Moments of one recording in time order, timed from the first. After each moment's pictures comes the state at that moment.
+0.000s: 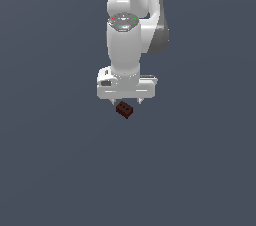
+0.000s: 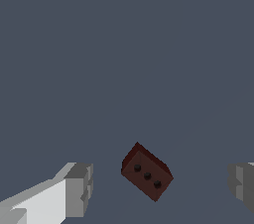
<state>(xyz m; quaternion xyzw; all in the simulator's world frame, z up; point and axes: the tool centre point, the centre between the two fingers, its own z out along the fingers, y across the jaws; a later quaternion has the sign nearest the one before) 0.000 -0.006 0.202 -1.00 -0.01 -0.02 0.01</state>
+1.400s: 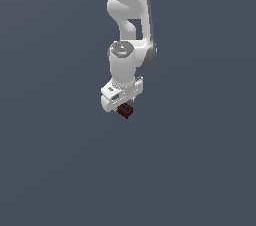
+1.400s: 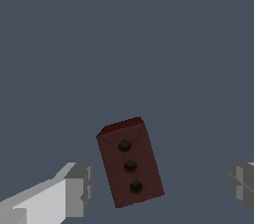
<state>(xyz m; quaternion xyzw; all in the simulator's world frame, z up) -0.052 -0.018 0.110 -0.95 -0.32 -0.01 0.00</state>
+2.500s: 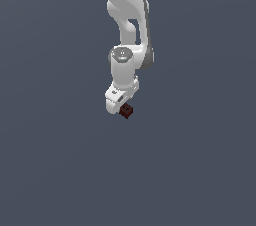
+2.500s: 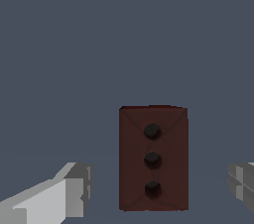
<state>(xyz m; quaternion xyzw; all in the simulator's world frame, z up) -0.079 -0.019 0.076 -0.90 -0.44 0.00 0.00</state>
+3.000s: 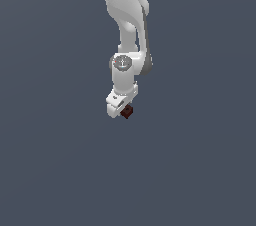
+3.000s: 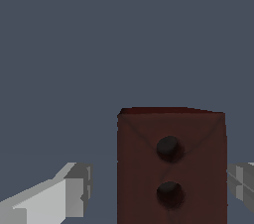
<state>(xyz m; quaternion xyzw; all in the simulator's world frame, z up) -0.080 -0.019 0.042 -0.90 -0.44 0.00 0.00</state>
